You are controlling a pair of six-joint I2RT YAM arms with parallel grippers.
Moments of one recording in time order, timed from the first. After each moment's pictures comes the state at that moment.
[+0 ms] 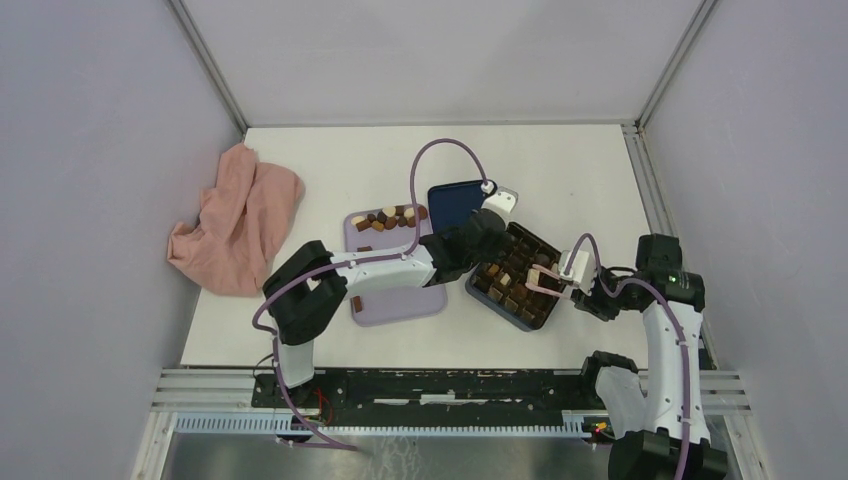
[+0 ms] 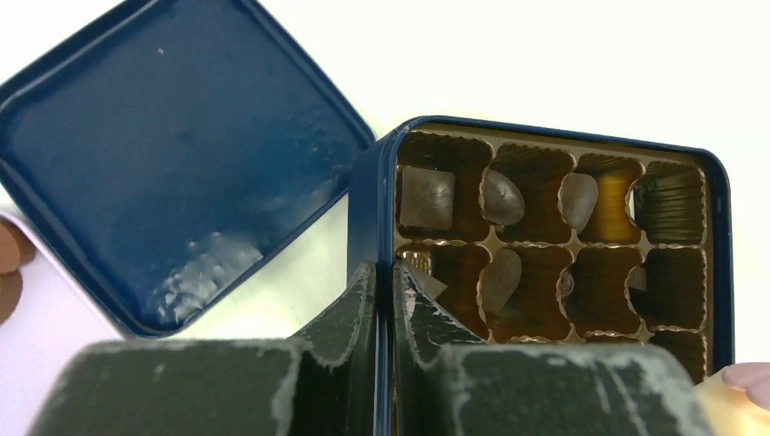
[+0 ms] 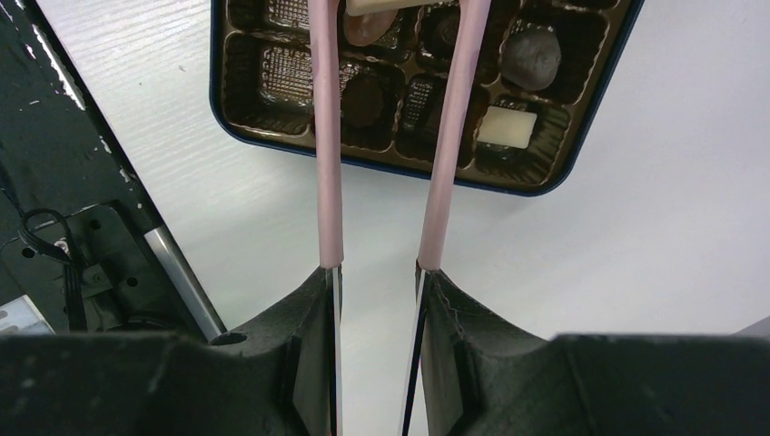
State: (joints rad) left arm -1.04 1.87 1.29 0.02 -0.37 -0.33; right arm -0.26 0.82 0.79 -1.24 -0.65 -1.39
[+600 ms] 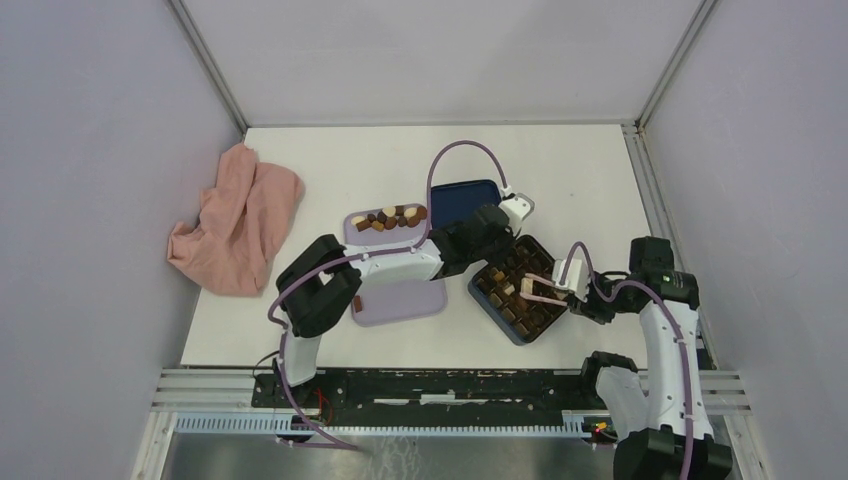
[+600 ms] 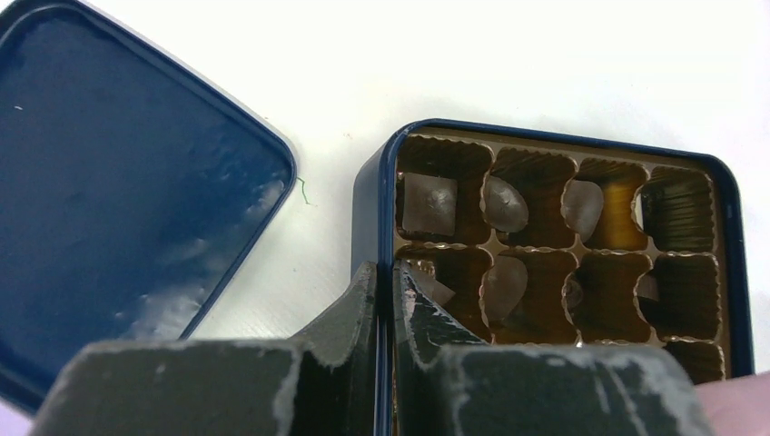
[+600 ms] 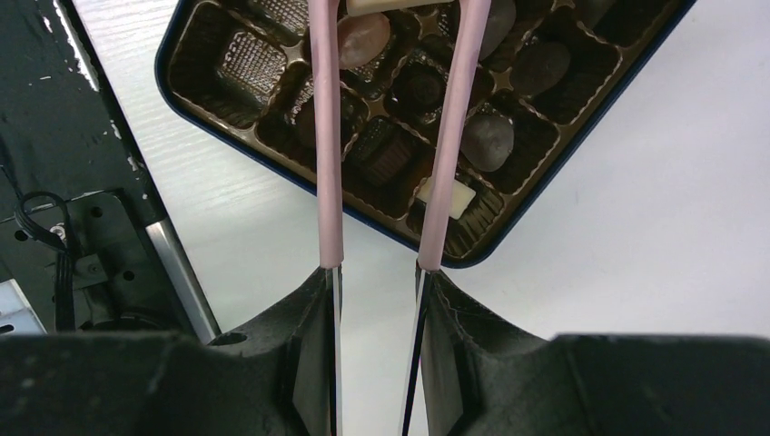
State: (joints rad) left arm -1.01 1.94 1.35 0.03 -0.12 -0.17; right arm -0.23 0.81 0.75 -1.24 -0.66 -1.47
